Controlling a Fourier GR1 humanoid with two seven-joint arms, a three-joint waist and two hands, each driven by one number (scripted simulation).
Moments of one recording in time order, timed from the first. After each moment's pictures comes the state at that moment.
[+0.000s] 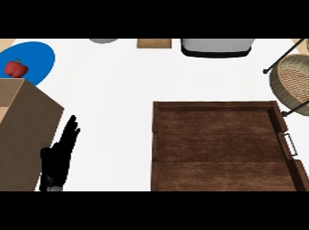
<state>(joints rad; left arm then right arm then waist) 0.09 0.16 -0.13 -1.43 0.01 0.23 0.01 -0.76 -0.19 -0.45 -2.01 1.64 0.47 1.02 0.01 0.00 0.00</state>
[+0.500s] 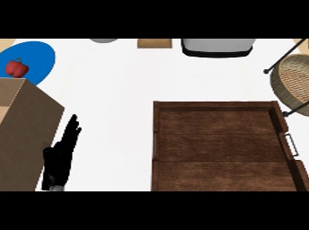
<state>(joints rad) 0.08 0.15 -0.13 -1.43 -0.01 0.24 0.00 -0.89 -0.34 -0.65 -1.64 1.55 0.39 0.95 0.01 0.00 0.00</state>
